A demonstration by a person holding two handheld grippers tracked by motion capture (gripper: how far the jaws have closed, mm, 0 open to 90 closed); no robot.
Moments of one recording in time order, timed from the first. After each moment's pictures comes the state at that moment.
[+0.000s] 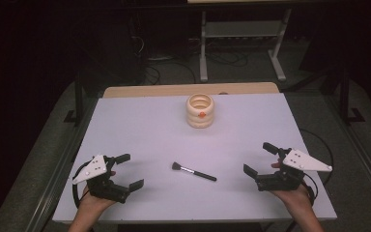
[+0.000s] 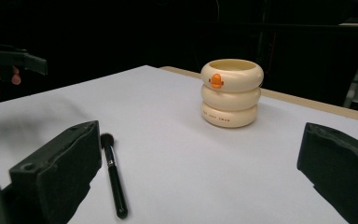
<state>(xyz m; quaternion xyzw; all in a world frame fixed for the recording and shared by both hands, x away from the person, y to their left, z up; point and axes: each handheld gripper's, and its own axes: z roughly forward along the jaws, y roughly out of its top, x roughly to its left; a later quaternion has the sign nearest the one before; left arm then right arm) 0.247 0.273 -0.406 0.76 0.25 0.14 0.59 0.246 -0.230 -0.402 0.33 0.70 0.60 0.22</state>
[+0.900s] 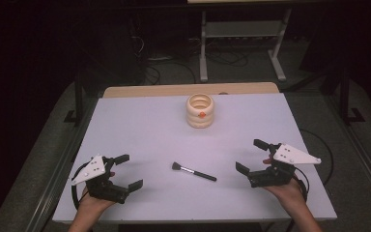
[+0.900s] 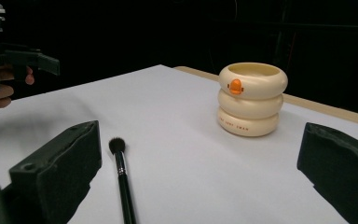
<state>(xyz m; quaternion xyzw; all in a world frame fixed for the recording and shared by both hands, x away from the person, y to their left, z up) 0.245 0.277 -0.407 0.75 0.26 0.13 0.59 0.261 -0.213 -0.399 0.30 0.71 0.61 0.20</state>
